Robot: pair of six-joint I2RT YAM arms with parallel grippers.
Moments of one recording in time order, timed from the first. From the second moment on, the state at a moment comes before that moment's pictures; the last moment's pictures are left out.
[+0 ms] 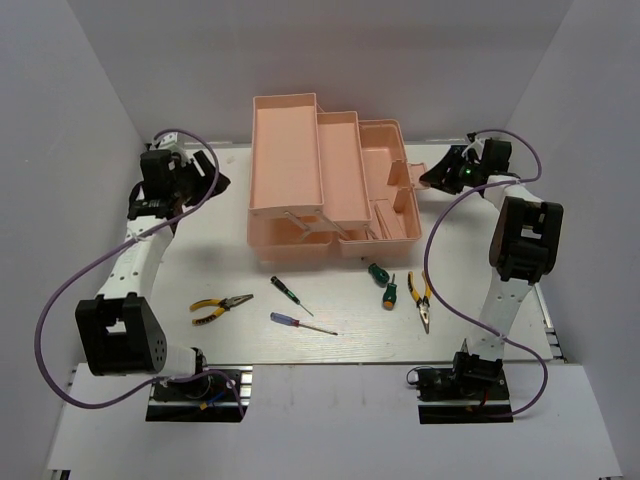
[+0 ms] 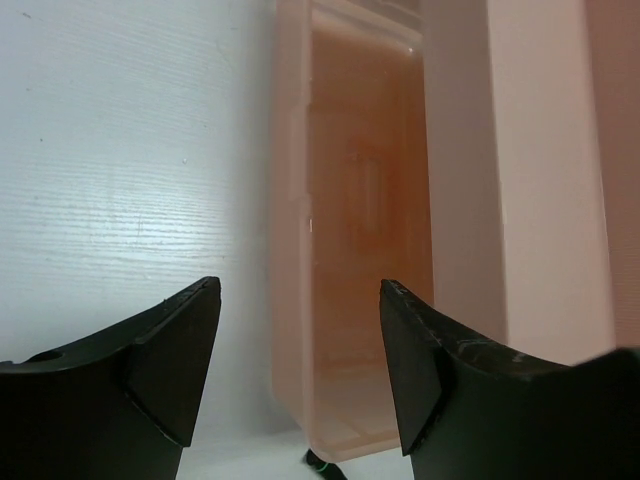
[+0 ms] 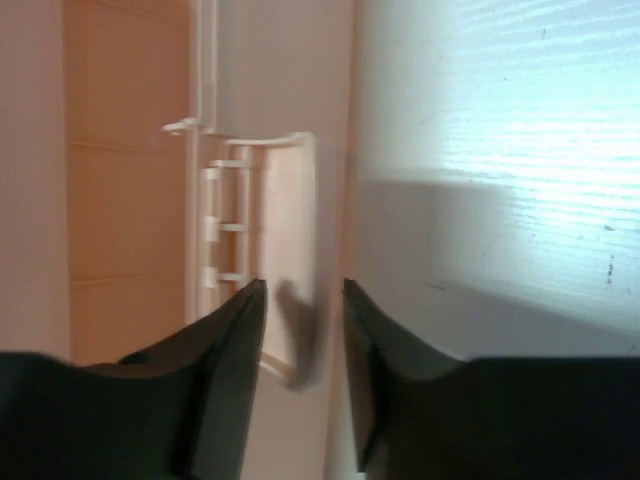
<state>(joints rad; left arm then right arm) 0.05 1.39 1.15 -0.24 0.27 -0.40 -0.15 2.10 1.53 -0.12 -0.74 0.39</state>
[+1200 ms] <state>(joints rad) -0.16 1.00 0.74 -0.48 0.29 -0.27 -0.04 1.40 0.78 -0.61 -0.41 -0.35</state>
